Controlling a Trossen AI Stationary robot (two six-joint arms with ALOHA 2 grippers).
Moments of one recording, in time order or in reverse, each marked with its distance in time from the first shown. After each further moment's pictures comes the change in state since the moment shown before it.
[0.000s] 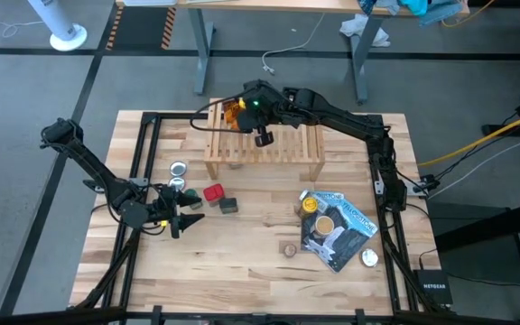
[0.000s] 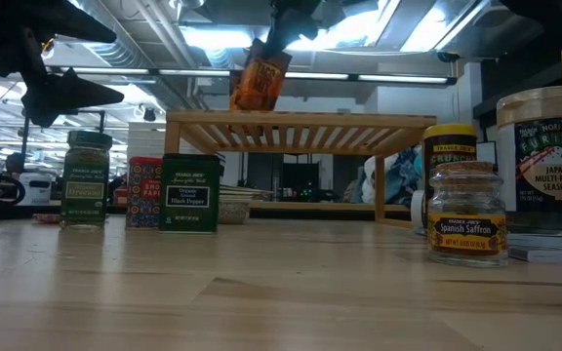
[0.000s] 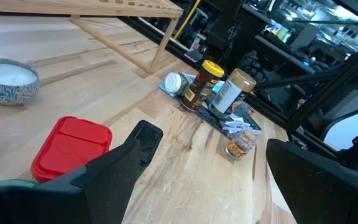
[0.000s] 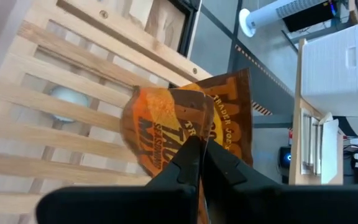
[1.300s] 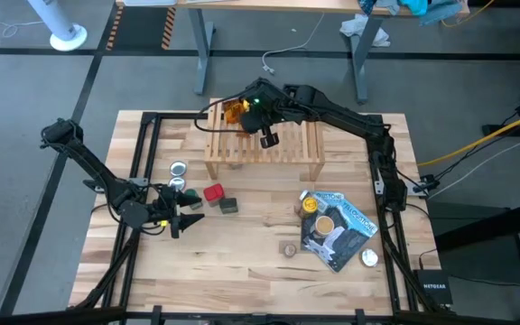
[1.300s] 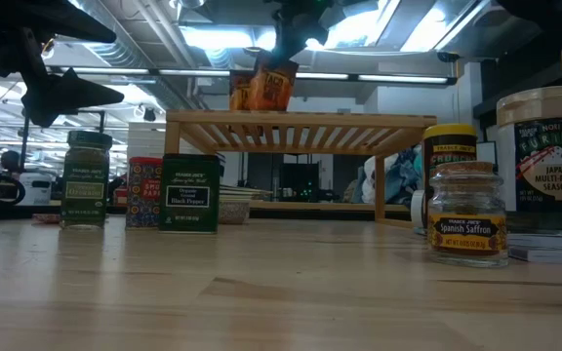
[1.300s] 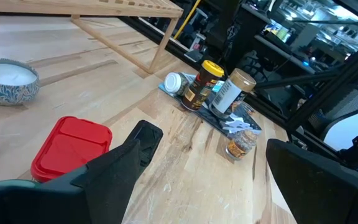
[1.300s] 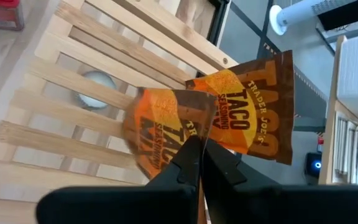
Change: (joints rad) left arm 0.000 0.000 0.000 0.000 0.000 0.000; right arm -0.034 0.000 -0.009 -0.083 -0.096 -0.019
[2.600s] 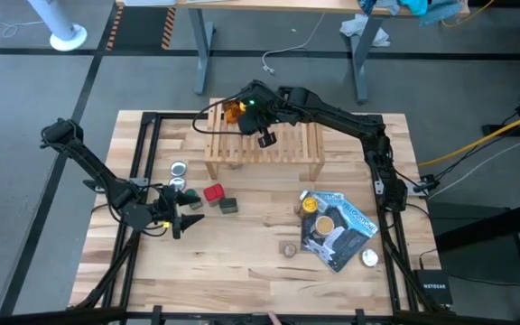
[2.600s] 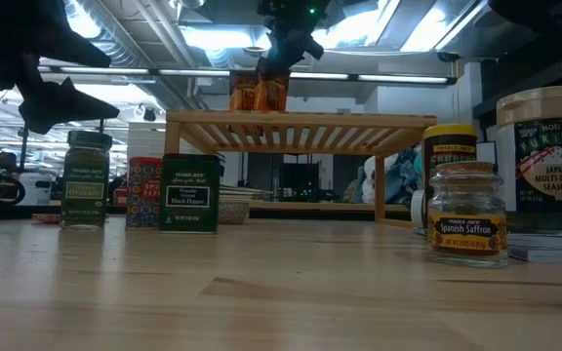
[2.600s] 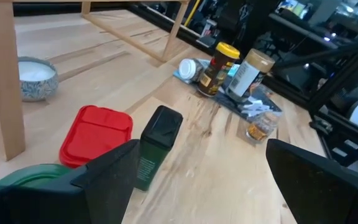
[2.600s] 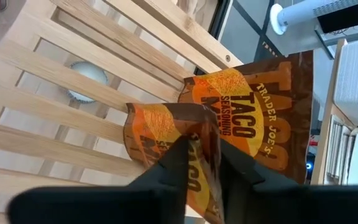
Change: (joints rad) left arm 0.000 0.000 0.000 -0.112 0.000 0.000; right arm 0.000 0.040 0.000 0.031 0.019 -0.053
